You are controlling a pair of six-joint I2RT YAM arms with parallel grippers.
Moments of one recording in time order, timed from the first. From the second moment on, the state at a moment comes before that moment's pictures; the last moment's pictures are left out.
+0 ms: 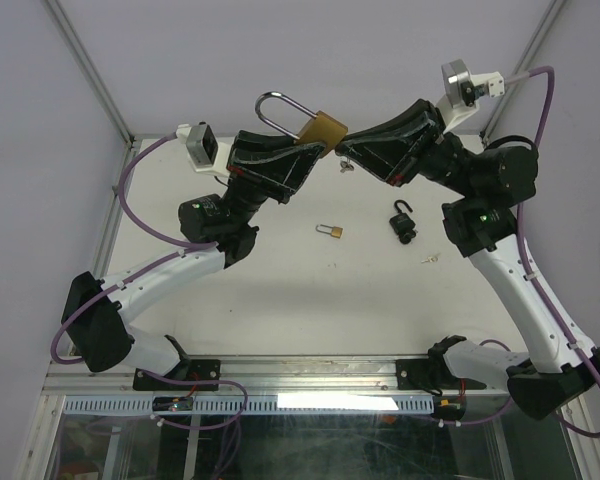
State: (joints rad) left arm -0.84 1.42 1.18 1.41 0.27 -0.78; right arm 0.48 1.14 1.39 0.45 -0.80 0.80
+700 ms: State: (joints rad) left arm -0.83 1.42 1.18 1.44 0.29 -0.72; right arm 0.48 1.24 1.42 0.63 -0.87 1.12
